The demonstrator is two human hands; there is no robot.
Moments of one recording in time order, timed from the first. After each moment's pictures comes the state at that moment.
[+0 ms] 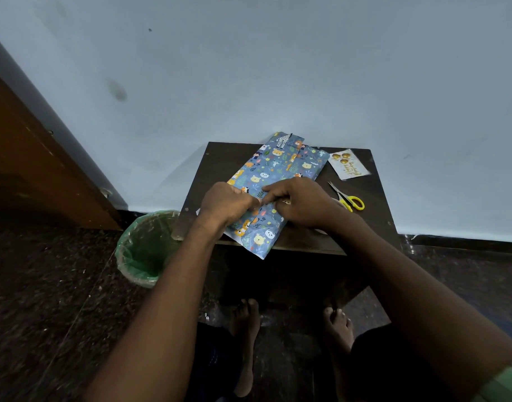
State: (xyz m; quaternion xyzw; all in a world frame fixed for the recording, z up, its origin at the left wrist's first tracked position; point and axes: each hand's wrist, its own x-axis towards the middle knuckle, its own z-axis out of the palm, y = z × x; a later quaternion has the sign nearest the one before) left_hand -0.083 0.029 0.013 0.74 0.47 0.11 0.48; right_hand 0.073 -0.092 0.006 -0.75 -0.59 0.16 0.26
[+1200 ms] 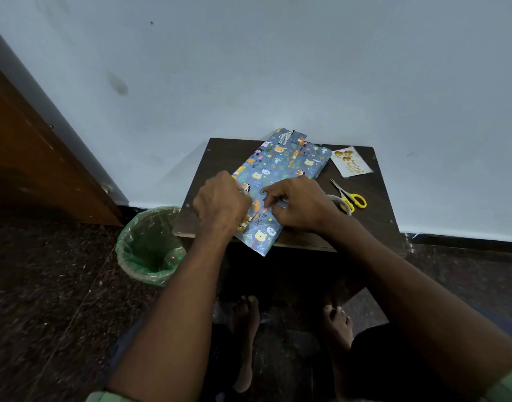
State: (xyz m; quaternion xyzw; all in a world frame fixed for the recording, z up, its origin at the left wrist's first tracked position) left_hand -0.080 0.023 0.014 0.81 0.53 0.13 0.21; right_hand 0.057 -0.094 0.004 -0.76 -0.58 0.09 0.27
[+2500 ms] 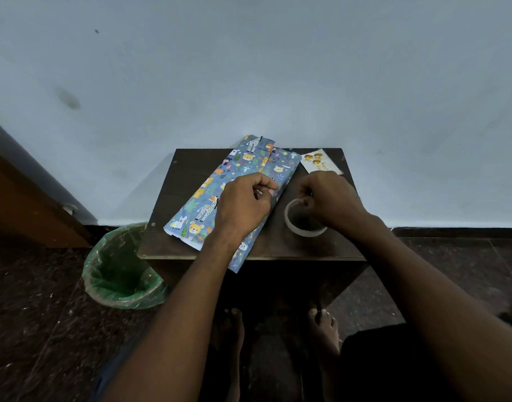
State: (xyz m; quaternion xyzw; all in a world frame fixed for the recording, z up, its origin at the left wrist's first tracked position) left_hand -0.013 -0.006 -0.011 0.85 0.27 0.24 0.39; right_hand 0.129 -0.148 0.012 -0.88 -0.46 0.03 0.16
